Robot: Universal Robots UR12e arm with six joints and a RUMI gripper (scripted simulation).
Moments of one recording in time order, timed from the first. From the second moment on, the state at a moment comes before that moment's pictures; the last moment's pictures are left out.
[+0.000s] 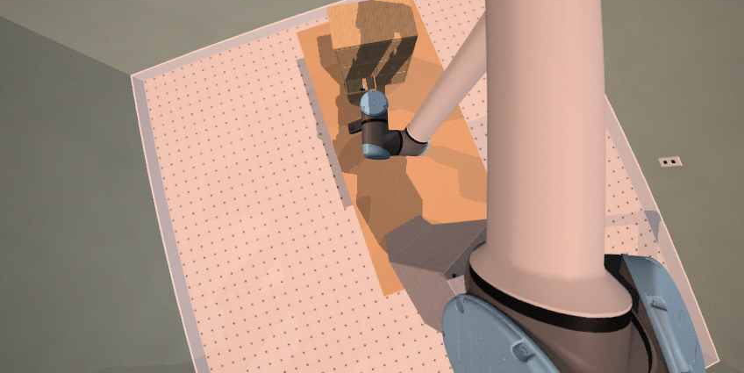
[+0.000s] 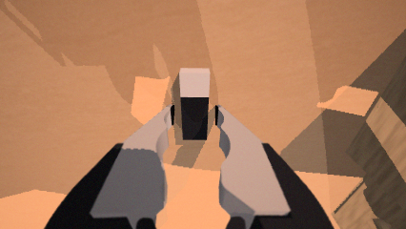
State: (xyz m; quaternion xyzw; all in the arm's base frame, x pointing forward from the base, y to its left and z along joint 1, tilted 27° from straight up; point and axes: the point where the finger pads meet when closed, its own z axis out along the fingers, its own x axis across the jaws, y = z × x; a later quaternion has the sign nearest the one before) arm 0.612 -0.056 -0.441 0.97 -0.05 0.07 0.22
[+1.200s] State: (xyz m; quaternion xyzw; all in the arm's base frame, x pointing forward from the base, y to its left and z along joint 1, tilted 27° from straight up) arm 0.612 -0.056 -0.441 0.97 -0.05 0.07 0.22
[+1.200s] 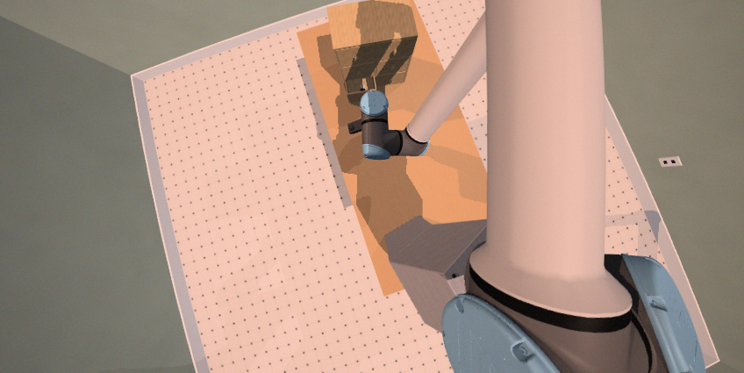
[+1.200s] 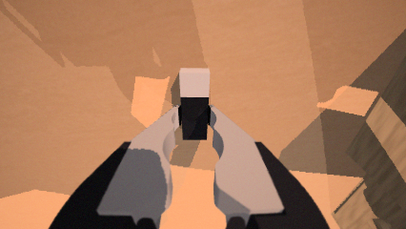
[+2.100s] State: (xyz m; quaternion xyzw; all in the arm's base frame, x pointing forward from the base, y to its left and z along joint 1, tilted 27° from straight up) arm 0.610 -0.053 -0.436 0.97 -0.05 0.07 0.22
